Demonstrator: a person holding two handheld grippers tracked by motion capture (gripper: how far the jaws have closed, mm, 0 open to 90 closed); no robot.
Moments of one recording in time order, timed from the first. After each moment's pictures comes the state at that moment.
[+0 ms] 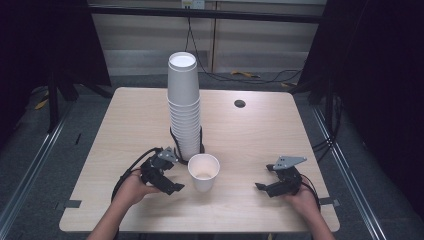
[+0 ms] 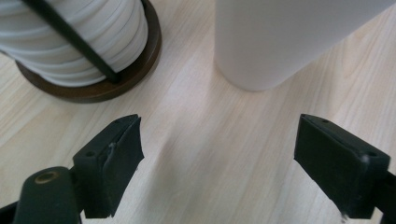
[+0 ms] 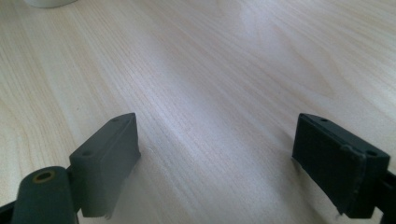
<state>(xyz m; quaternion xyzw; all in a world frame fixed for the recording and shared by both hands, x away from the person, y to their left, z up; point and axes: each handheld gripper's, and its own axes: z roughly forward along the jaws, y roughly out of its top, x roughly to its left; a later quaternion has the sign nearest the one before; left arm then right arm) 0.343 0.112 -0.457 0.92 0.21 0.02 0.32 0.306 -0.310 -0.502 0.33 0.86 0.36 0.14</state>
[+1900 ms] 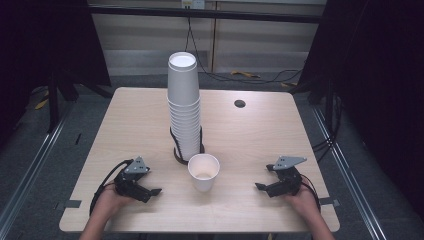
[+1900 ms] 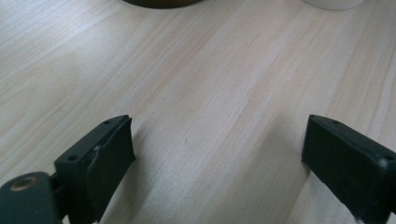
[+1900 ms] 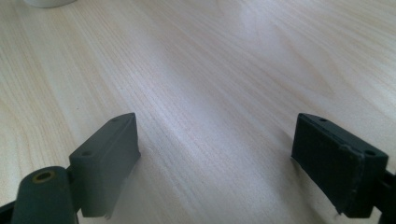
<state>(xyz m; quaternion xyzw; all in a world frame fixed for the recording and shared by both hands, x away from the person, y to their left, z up) 0.335 0.190 -0.512 0.89 0.24 0.07 0.38 0.306 -0.310 -0.502 0.33 0.86 0.36 0.14</state>
